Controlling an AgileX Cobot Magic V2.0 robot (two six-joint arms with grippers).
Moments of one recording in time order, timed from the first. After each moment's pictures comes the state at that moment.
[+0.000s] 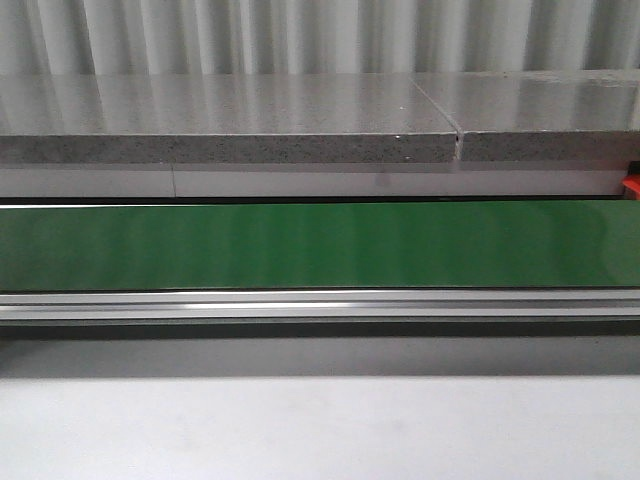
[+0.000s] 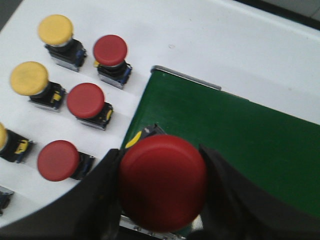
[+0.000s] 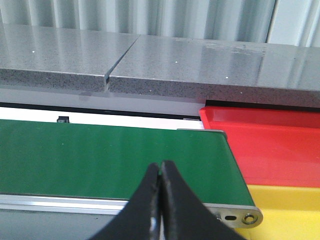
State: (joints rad) left arm 0.04 1.31 -1.04 0.19 0.72 -0.37; right arm -0.04 -0.01 0.03 0.01 0.06 -0.07
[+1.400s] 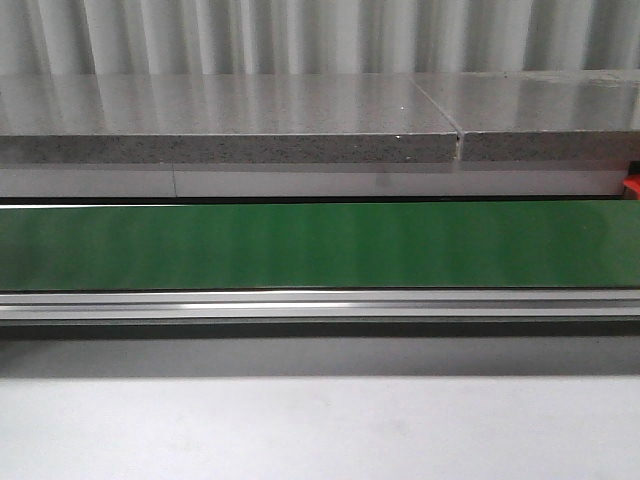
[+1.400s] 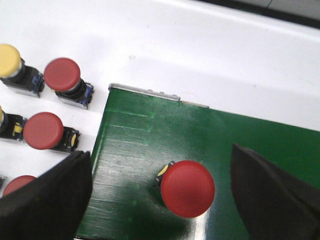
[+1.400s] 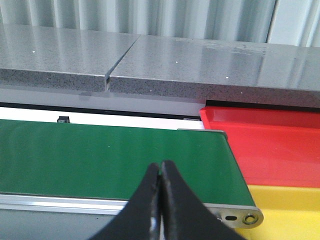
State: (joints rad) left arm -0.01 1.33 -1.11 0.13 0.72 -0.26; right arm -0.04 -0.01 0.03 0.01 0.06 -0.07
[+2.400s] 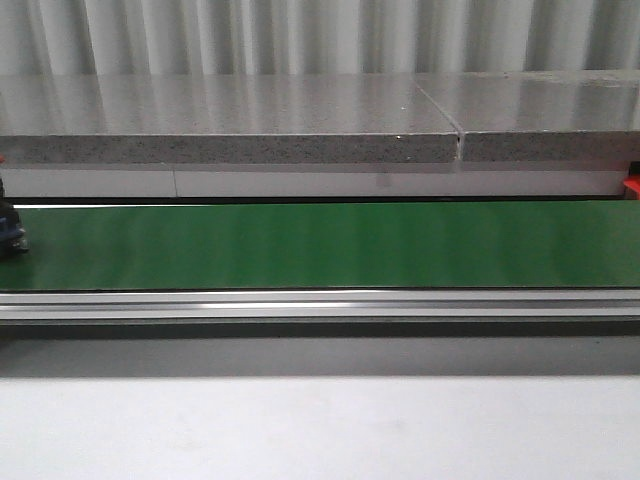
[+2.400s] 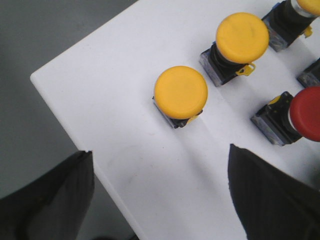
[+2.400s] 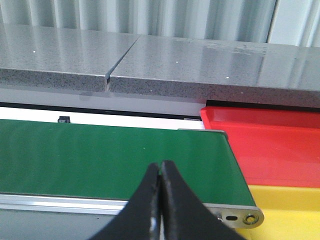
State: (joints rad) left arm 0.52 1.25 -0.75 0.30 0.67 -0.53; right arm -0.04 -0.01 0.03 0.01 0.06 -0.07
